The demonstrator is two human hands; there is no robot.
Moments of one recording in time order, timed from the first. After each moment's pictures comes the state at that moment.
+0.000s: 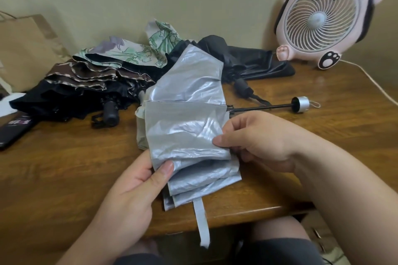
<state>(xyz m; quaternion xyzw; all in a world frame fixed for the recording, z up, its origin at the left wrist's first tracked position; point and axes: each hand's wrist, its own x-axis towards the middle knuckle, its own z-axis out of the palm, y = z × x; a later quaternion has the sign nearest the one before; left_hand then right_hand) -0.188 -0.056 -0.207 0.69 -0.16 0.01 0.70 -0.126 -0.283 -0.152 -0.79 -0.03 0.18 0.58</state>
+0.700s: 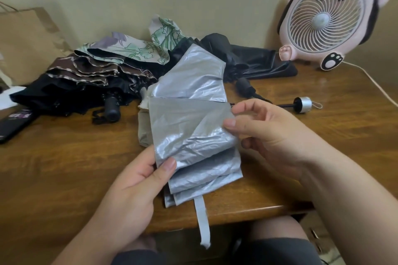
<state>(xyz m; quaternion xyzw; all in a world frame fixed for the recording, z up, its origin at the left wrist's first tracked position) -0.191 -0.060 -0.203 0.70 -0.13 0.00 0.71 -0.133 -0.292 -0.161 -0.64 -0.04 0.10 0.76</state>
